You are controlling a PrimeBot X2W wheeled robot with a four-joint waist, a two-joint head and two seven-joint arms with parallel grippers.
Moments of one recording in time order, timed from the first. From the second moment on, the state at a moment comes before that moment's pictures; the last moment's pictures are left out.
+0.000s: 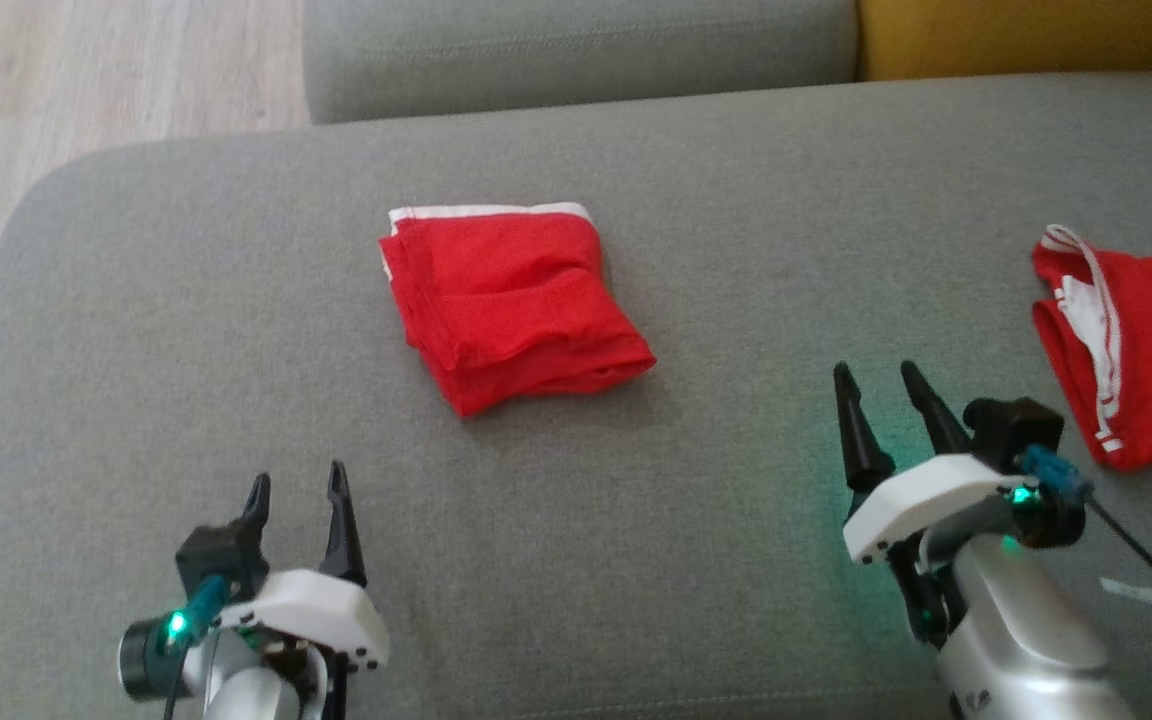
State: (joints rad) left arm -0.08 0.03 -0.18 0.44 -0.21 0.15 -0.26; right arm -0.39 -0.06 0.17 0.80 0.29 0.12 -0.25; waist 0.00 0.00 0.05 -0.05
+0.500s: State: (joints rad) left arm -0.06 0.04 -0.20 0.42 -0.22 0.15 -0.26; right arm -0.36 -0.06 0.20 0.80 0.30 0.12 -0.25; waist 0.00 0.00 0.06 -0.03
